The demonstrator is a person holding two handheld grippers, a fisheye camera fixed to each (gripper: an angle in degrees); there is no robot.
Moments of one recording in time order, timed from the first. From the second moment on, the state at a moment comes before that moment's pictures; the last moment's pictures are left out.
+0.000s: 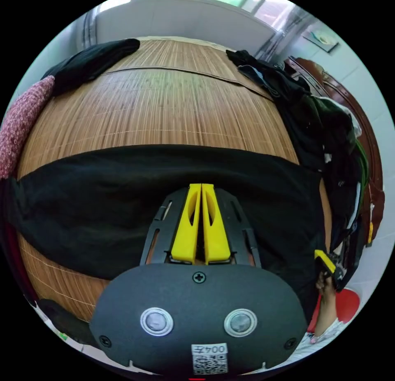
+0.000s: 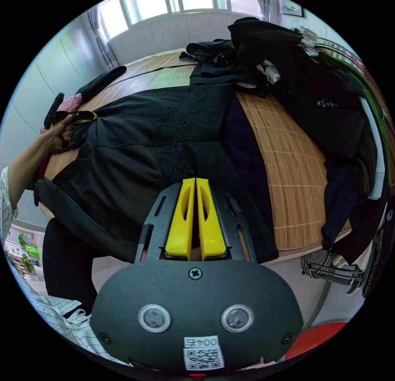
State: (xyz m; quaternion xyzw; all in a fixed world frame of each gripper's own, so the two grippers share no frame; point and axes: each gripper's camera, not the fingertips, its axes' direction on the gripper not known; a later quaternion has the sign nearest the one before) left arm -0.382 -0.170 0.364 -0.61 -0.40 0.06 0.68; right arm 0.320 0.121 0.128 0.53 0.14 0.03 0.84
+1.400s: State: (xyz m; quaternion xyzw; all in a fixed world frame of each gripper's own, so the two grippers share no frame) left arm -0.247 -0.256 0.195 -0.57 -0.41 0.30 0.64; right arm 0.402 0.094 0.050 0.56 0.04 -0.12 0.82
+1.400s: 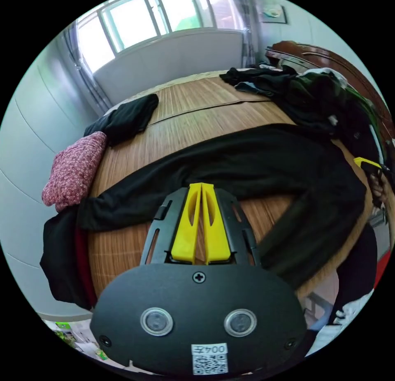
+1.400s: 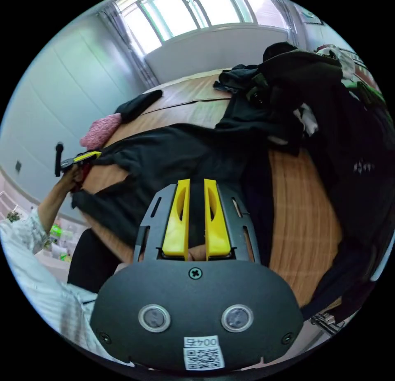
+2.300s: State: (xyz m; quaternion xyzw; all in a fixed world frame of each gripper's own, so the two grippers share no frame) left arm -0.230 -0.413 -0.249 -0.35 -0.54 -0.07 0.76; right arm 0.060 -0.065 0.186 0.32 0.06 -0.43 0.84
